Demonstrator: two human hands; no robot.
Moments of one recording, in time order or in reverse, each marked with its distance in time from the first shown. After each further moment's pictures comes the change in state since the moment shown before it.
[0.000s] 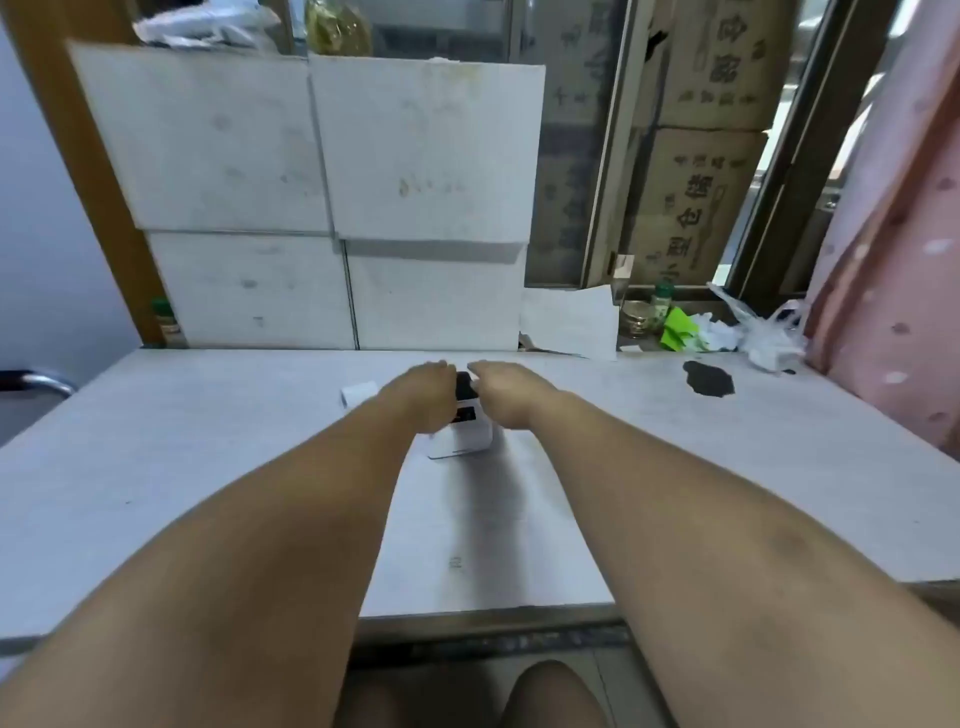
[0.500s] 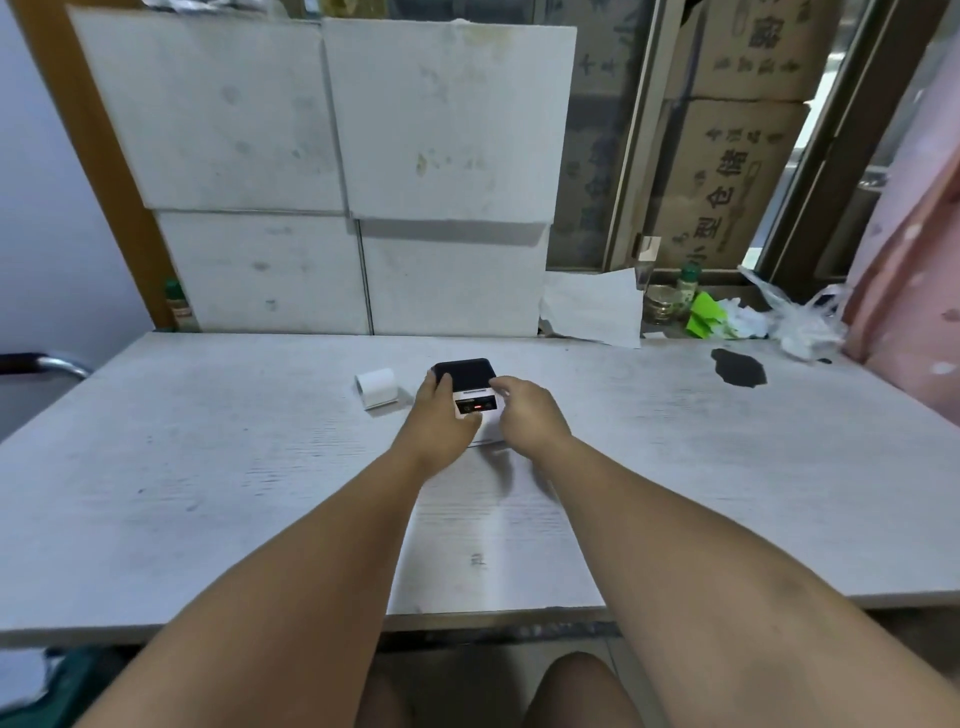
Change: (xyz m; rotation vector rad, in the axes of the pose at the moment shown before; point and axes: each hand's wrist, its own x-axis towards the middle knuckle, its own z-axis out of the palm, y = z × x) left_hand -0.002 -0.029 0.071 -0.565 0.135 -0.105; right_hand -0.002 0.009 0.051 0.409 0.196 0.170
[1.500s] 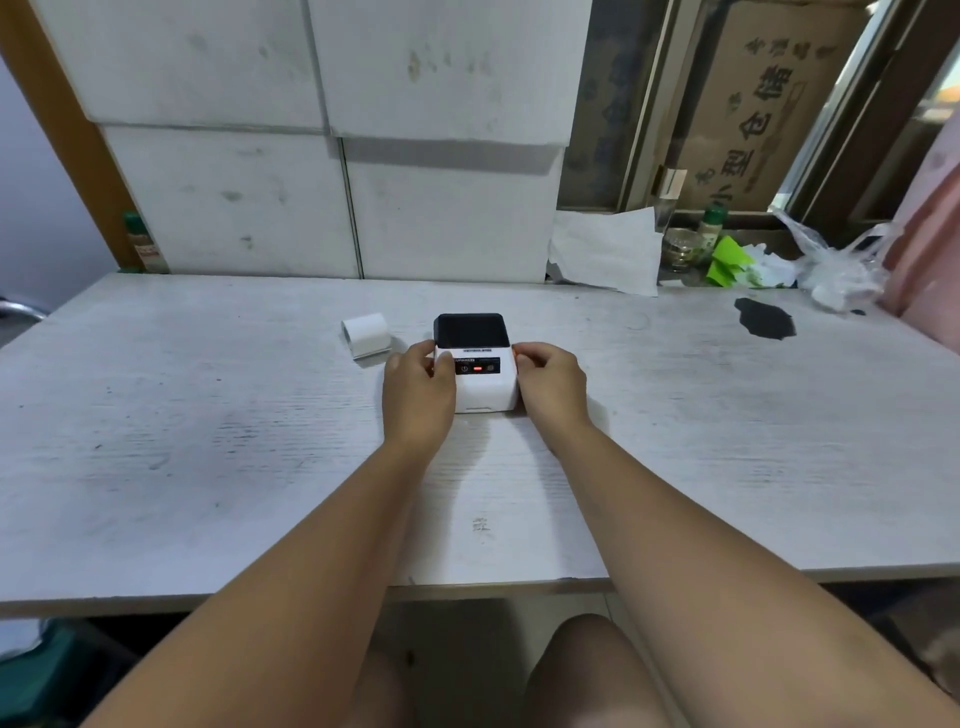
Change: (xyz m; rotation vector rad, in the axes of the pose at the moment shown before) left_hand -0.015 -0.008 0.019 -0.351 0.355 -0.172; right_hand 0.004 0.033 0.030 0.541 0.249 0.239
